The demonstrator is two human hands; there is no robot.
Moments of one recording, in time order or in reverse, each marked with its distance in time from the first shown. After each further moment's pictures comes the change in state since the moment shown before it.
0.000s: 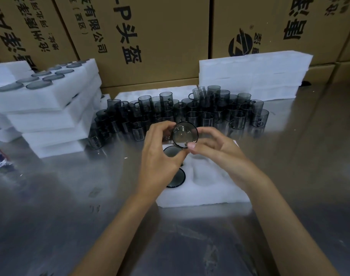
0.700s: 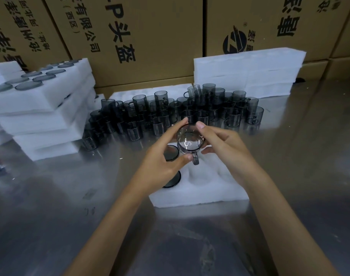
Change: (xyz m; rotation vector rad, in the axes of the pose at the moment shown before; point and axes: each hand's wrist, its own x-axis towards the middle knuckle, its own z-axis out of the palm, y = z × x) left_hand 0.007 0.002 -0.010 -0.149 -0.434 -0.085; right_hand 0.004 0.000 -0.008 -0.075 0.134 -0.078
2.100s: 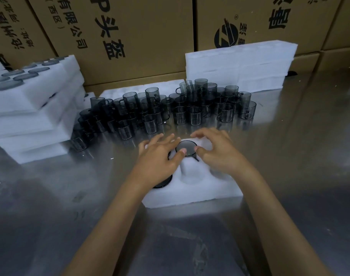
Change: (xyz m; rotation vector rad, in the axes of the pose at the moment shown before) left_hand 0.023 -0.033 0.019 0.692 -0.158 -0.218; right_hand 0.014 0.032 -0.019 -0.703 -0.005 -0.044
